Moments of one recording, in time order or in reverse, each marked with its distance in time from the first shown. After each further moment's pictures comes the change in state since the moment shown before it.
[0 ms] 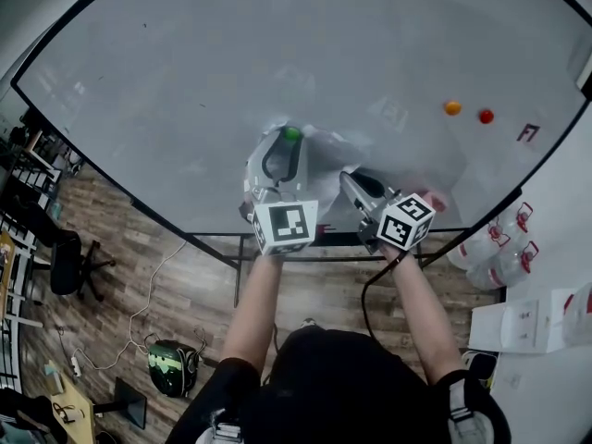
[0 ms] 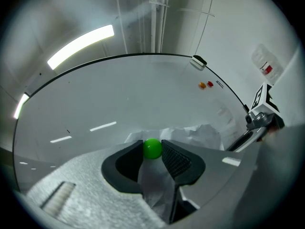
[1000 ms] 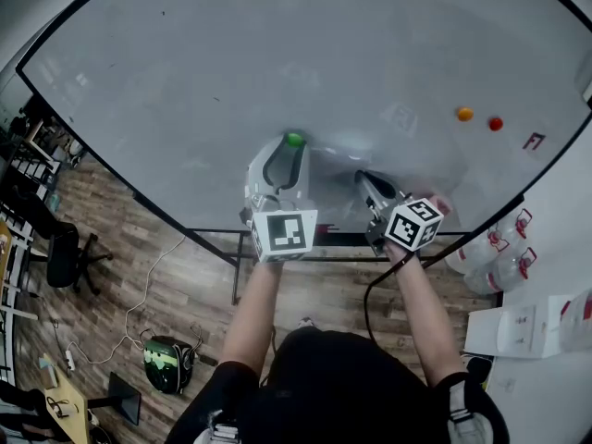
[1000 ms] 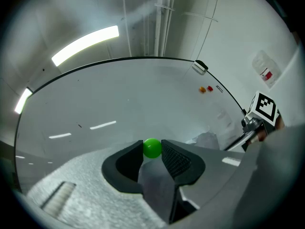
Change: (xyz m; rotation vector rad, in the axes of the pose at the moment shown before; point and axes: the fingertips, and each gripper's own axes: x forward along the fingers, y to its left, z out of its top) left arm -0.022 0.015 -0.006 -0.047 -0.014 -0.008; right arm -0.004 -0.017 -0.007 0.045 0.015 -0.105
